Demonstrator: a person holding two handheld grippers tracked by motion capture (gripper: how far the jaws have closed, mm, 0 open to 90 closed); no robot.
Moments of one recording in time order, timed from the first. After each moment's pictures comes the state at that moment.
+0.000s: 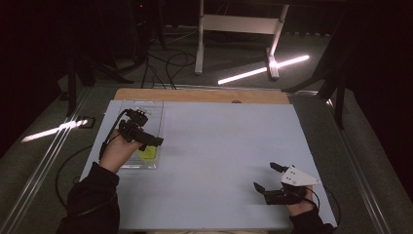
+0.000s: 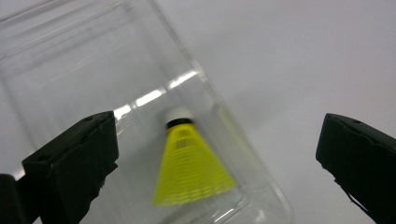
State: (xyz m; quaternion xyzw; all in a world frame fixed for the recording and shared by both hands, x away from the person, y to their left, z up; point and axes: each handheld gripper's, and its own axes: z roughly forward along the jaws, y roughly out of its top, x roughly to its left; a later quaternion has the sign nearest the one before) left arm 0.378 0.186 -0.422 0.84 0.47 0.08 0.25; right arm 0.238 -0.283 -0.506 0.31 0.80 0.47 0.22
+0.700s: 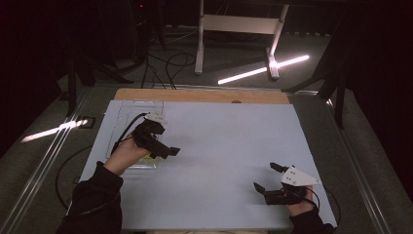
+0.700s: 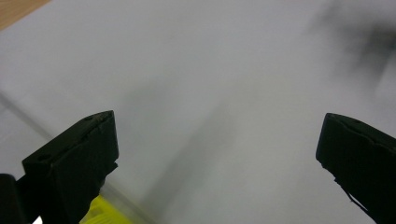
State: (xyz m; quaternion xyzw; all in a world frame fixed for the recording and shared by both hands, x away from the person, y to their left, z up) left arm 0.359 0.150 -0.417 0.89 0.29 0.03 0.35; right arm 0.238 -0.283 -0.506 0.31 0.80 0.47 0.22
